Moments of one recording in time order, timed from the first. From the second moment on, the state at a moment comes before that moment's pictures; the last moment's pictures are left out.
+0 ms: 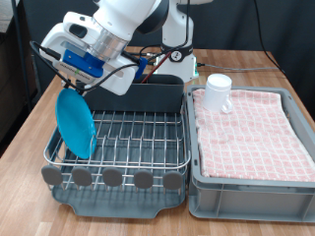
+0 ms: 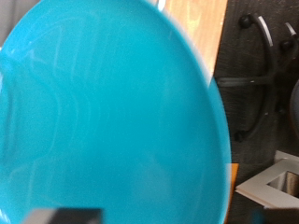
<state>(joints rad) 0.06 0.12 -0.41 -2.26 -0.88 2.55 0.92</state>
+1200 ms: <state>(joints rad) 0.07 -0.13 -0.39 -2.22 -0.40 2.27 0.48</state>
